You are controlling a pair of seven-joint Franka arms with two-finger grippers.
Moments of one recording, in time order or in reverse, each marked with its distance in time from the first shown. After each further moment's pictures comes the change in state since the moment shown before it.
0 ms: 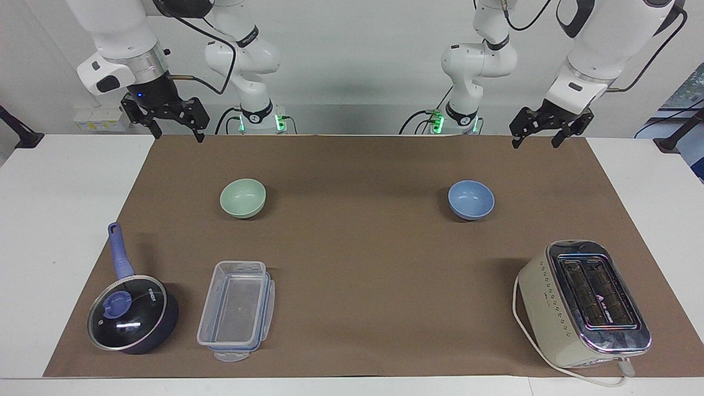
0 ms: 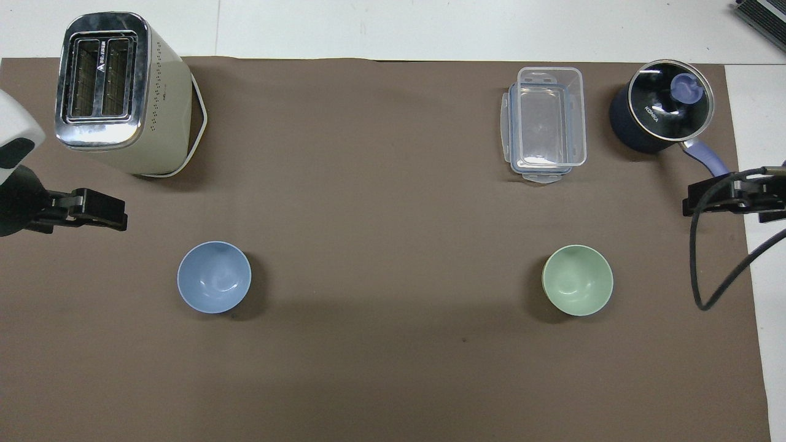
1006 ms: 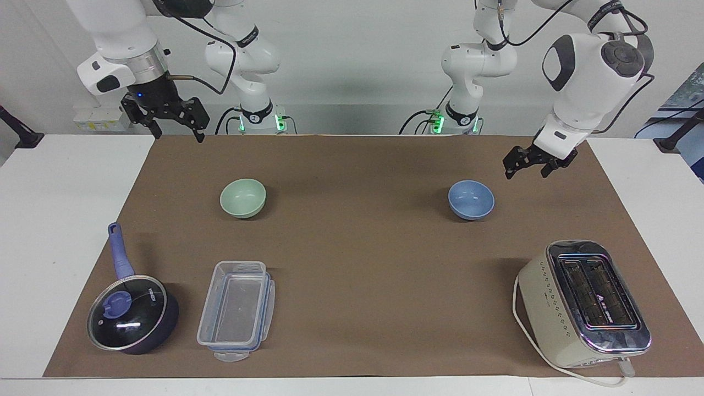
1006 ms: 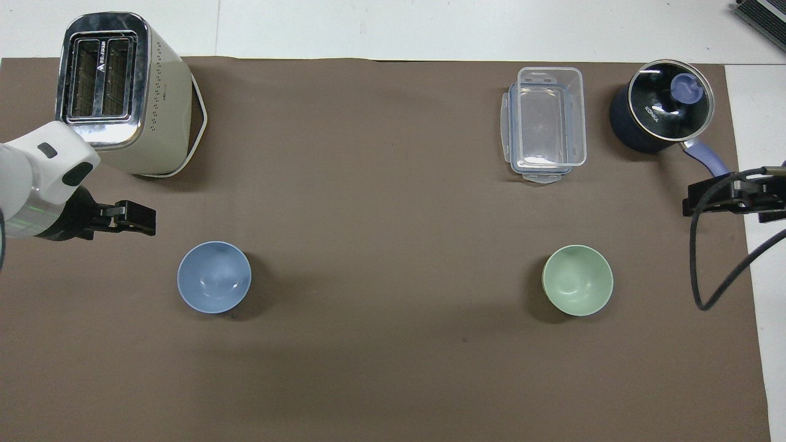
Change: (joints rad) left arm 0.026 0.005 0.012 -0.289 0.000 0.272 0.009; right arm 0.000 0.000 0.000 0.000 0.000 0.000 0.000
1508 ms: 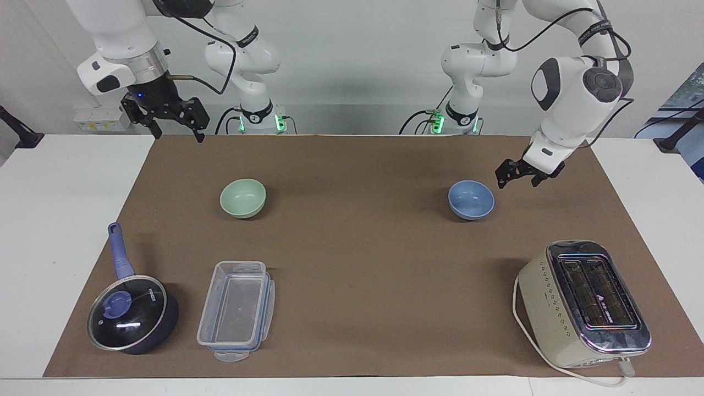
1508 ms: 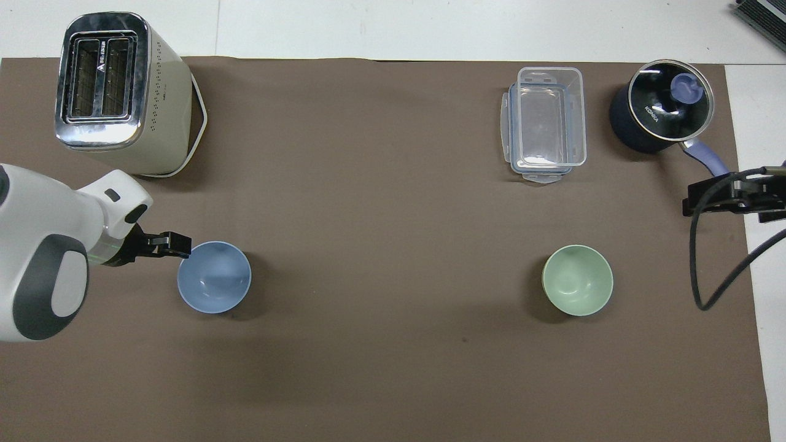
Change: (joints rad) left arm -0.004 -0.004 -0.011 -0.296 0.000 0.289 0.000; right arm 0.000 0.000 0.000 0.000 0.000 0.000 0.000
